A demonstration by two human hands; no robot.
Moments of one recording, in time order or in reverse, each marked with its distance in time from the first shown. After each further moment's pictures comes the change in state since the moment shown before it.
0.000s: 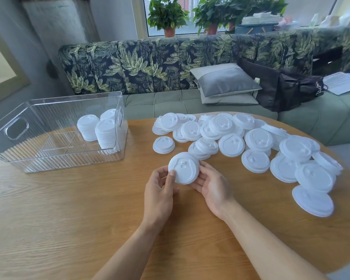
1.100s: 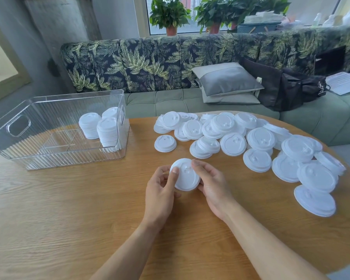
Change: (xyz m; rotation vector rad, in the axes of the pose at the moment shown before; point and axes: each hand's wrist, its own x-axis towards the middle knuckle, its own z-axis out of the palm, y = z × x) left_hand -0.005 0.009 -0.004 -0.026 -0.075 0.006; right_hand -0.005 0.004 0.006 -0.123 0.034 -0.068
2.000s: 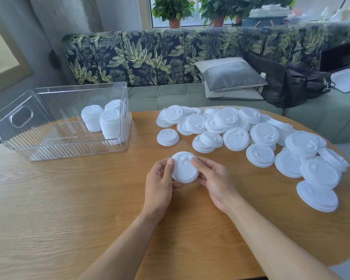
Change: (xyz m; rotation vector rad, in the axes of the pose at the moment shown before) left_hand 0.003 0.001 -0.005 -0.033 0.037 -0.054; right_hand -0.001 0.000 -0.002 -0.041 -0.046 0.010
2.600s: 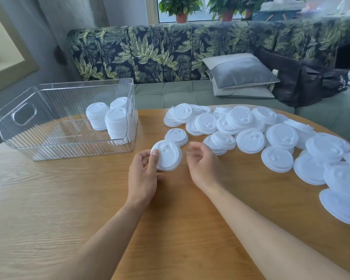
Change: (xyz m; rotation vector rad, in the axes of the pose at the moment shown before) left_hand 0.048 0.006 -0.047 0.089 0.156 0.033; right_hand 0.064 0.019 0.045 -0.613 0.242 -0.297
